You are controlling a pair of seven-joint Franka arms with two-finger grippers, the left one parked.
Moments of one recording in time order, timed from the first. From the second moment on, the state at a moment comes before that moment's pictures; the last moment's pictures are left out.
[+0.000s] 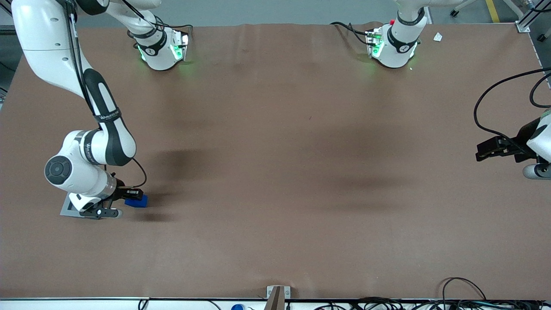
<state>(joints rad) 0.02 0.60 -0.03 -1.76 0.04 2.37 0.01</state>
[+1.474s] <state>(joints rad) -0.20 0.57 -0.04 -1.52 0.05 2.05 -0.15</state>
